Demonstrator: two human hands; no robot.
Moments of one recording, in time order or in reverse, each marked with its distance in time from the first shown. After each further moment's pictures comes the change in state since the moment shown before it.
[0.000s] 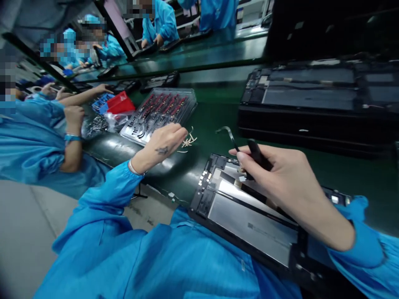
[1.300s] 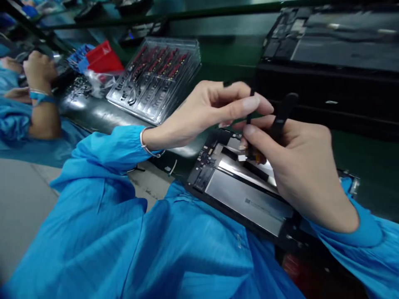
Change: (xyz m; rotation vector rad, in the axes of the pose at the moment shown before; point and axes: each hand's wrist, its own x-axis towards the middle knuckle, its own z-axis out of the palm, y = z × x) left_hand 0.038 0.076 -0.044 -1.822 0.056 0.118; right_hand -0.007 -0.006 0.010 0.269 -0.021 0.143
